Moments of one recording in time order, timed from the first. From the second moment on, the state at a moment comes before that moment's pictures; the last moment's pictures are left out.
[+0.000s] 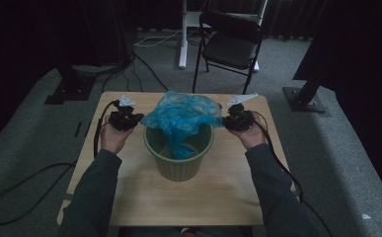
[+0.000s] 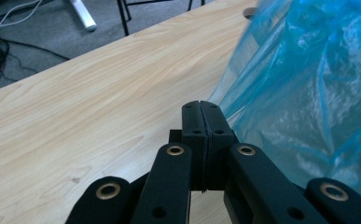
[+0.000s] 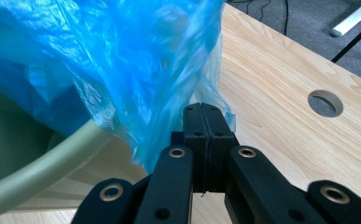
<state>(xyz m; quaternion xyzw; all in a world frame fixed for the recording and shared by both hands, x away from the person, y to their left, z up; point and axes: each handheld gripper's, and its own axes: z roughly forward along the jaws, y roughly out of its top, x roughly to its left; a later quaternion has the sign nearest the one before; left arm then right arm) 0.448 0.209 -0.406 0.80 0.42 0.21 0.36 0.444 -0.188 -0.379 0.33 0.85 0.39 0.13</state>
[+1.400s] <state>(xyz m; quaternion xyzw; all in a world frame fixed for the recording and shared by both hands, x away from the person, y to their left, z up) 0.387 0.219 -0.402 0.79 0.38 0.19 0.43 0.407 -0.198 -0.381 0.30 0.85 0.41 0.11</state>
